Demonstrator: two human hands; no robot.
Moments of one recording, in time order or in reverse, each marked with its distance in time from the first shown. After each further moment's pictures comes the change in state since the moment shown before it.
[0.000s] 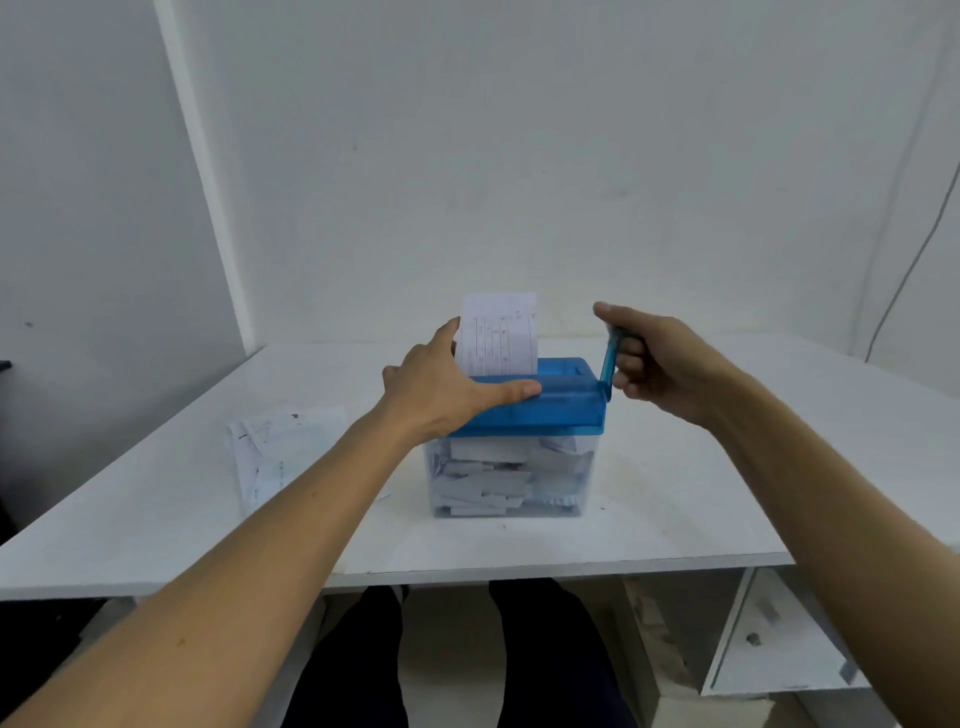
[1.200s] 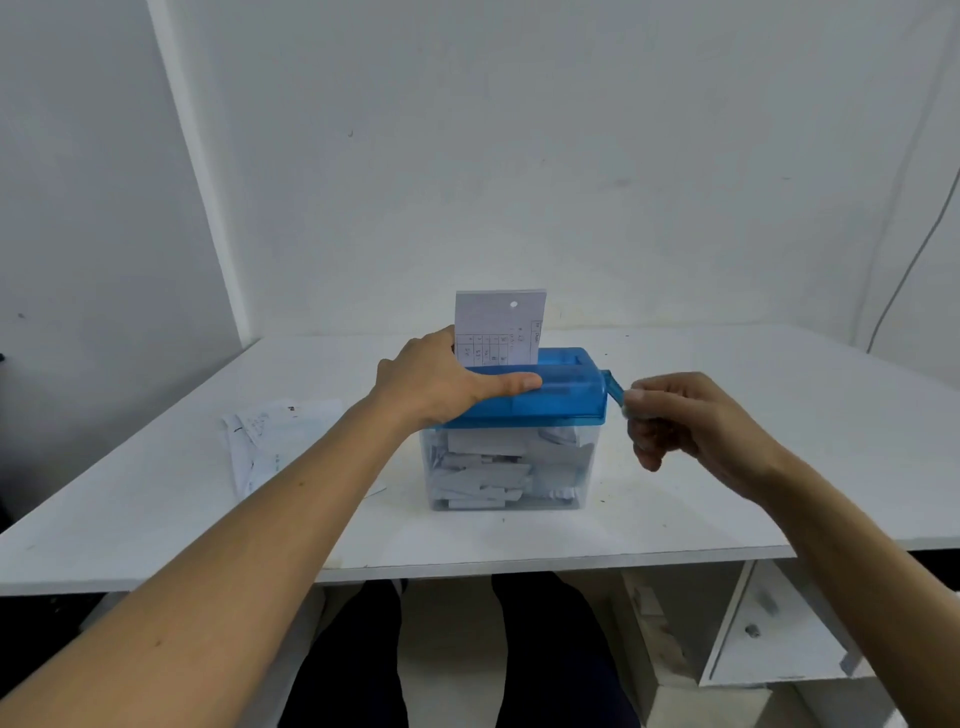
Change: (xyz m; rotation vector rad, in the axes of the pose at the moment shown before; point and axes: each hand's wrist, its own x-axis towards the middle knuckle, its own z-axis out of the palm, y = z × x) left_hand 0.003 0.002 -0.003 -0.032 -0.100 -0.009; right_hand -0.040 0.053 -0.020 -0.252 -0.214 -0.284
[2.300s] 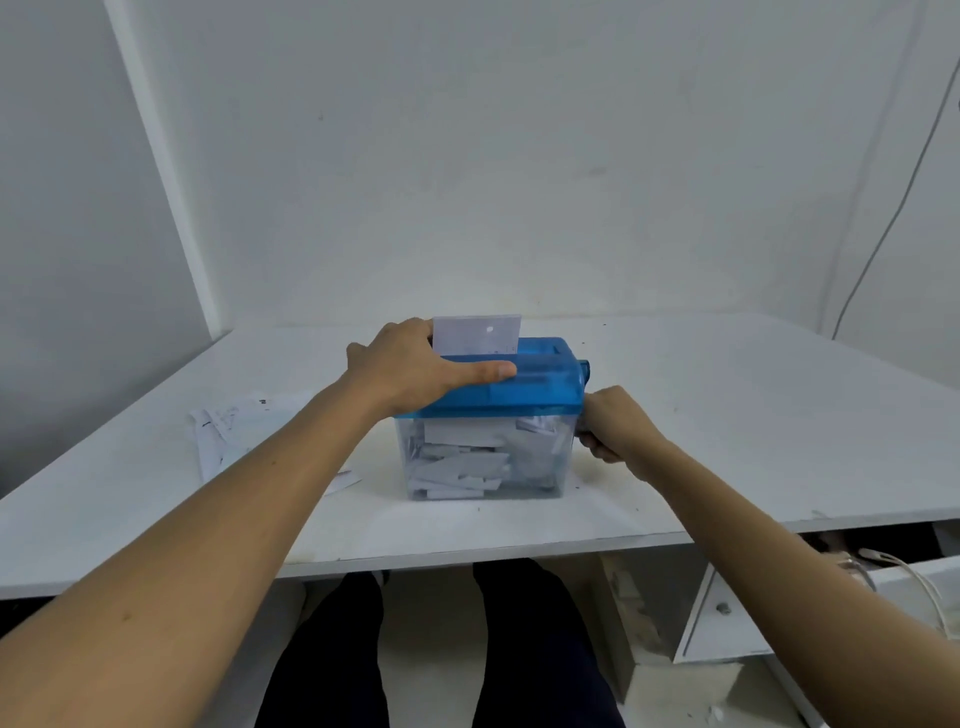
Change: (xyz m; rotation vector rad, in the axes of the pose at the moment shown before) left_hand 0.000 0.003 -0.002 0.099 0.001 -0.024; right_hand 0.054 0.052 0.031 -0.194 0.273 0.509
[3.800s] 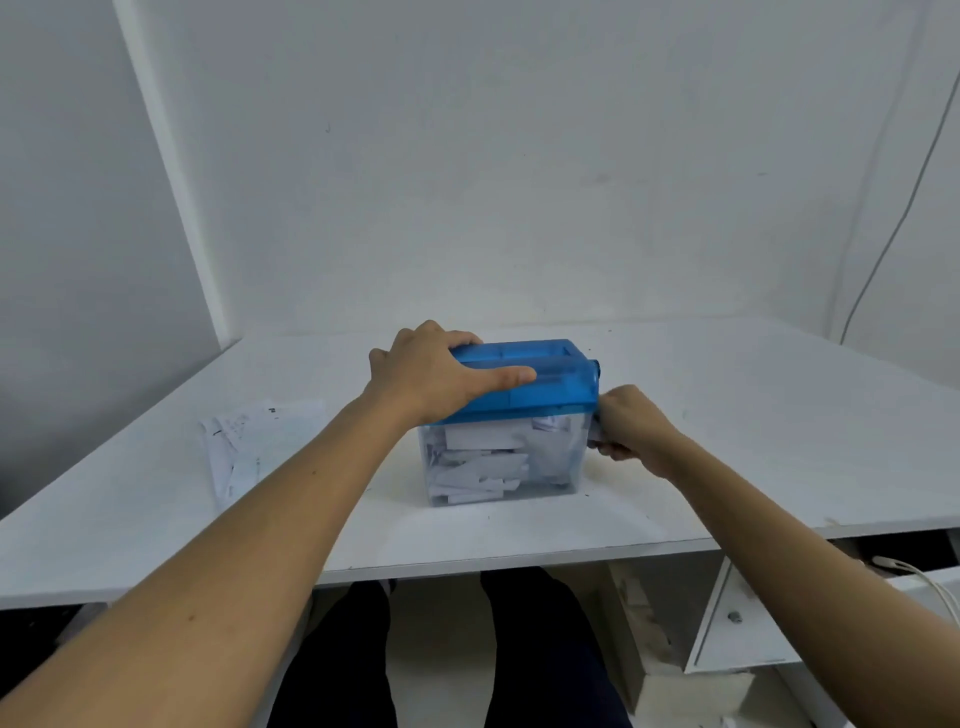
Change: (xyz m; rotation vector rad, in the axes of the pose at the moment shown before) left_hand 0.013 -0.001 0.012 0.105 0.029 0.043; right_hand 0.001 -0.004 -0.012 -0.027 -0.026 -0.056
